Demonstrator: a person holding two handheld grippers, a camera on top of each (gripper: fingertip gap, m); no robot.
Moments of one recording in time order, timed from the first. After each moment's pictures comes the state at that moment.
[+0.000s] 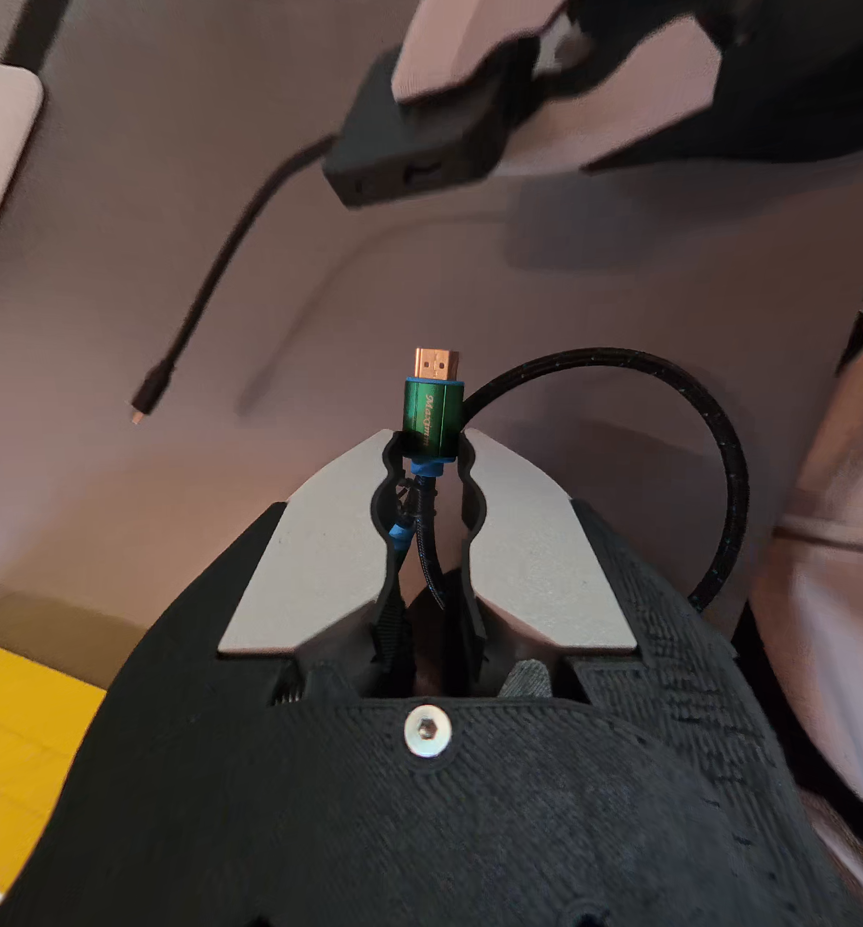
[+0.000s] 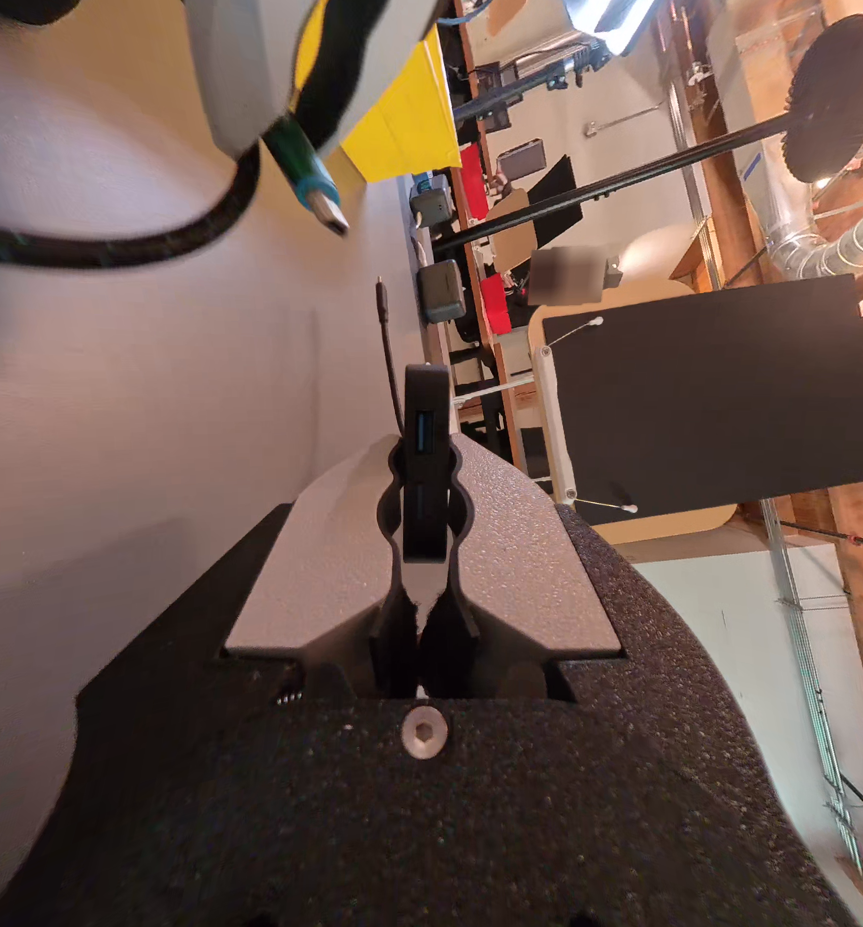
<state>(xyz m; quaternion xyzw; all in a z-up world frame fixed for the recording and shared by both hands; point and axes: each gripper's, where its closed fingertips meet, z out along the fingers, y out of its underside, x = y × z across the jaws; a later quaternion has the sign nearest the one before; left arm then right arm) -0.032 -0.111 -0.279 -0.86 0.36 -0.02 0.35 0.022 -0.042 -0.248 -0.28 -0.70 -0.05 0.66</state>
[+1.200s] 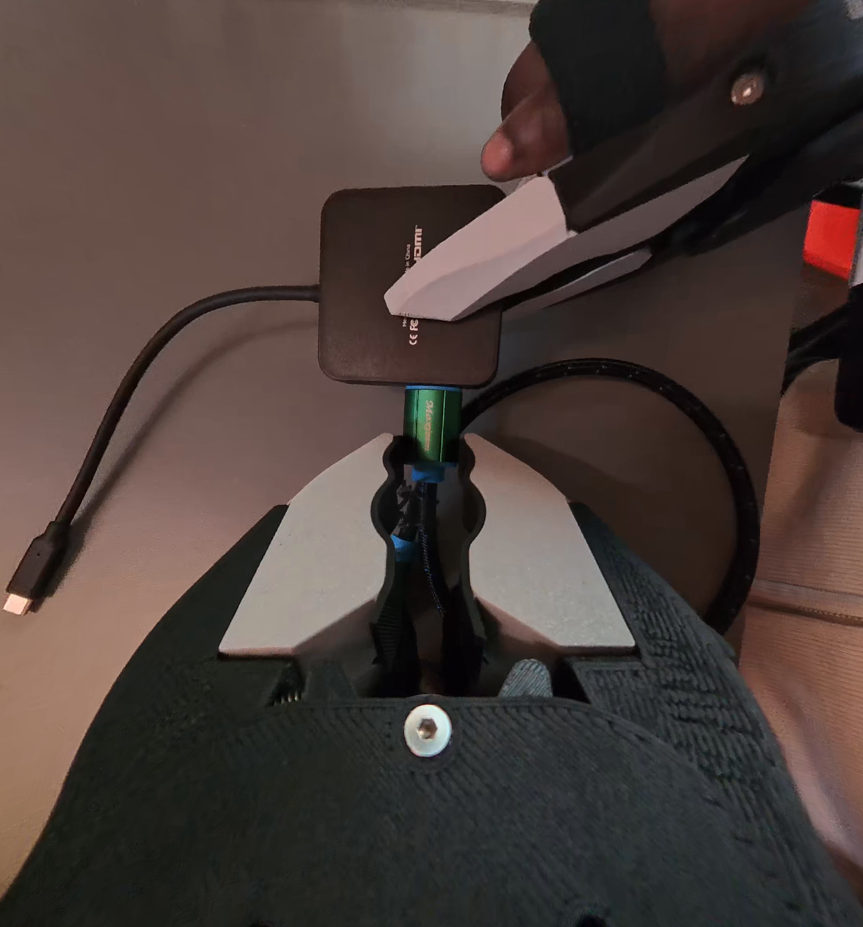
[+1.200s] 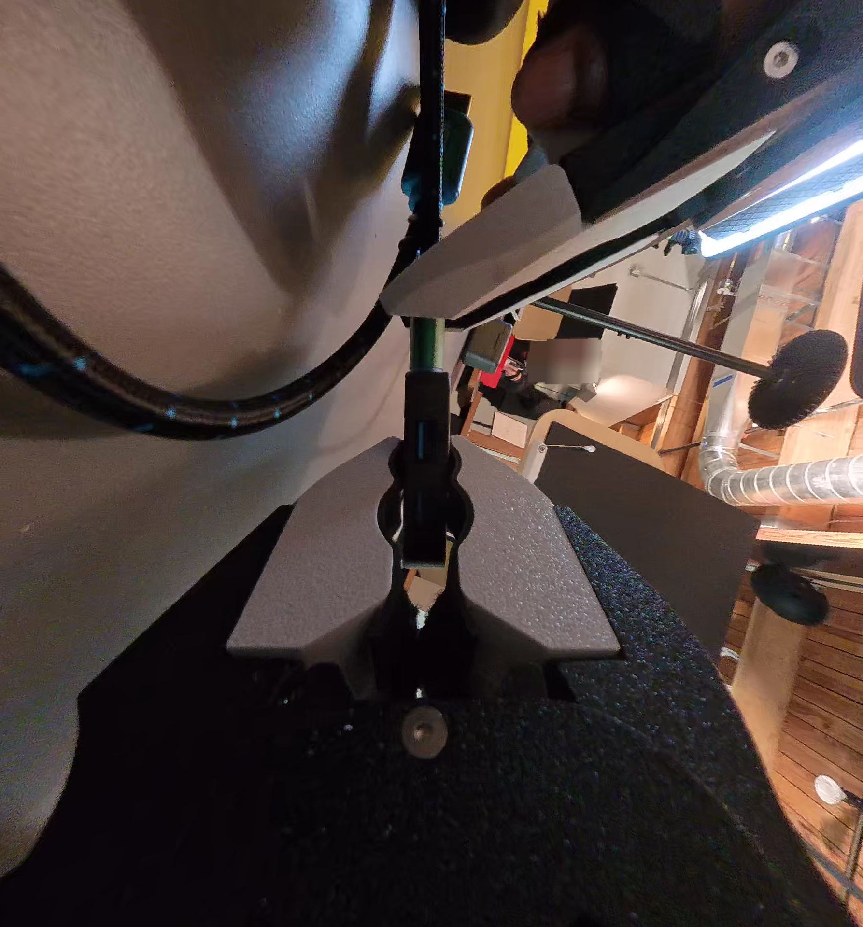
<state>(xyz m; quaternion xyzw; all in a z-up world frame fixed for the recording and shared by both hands) 0.000 -0.105 -0.322 -0.85 0.35 -0.15 0.35 0.010 -0.076 -0.301 -0.07 -0.79 -0.21 0.58</state>
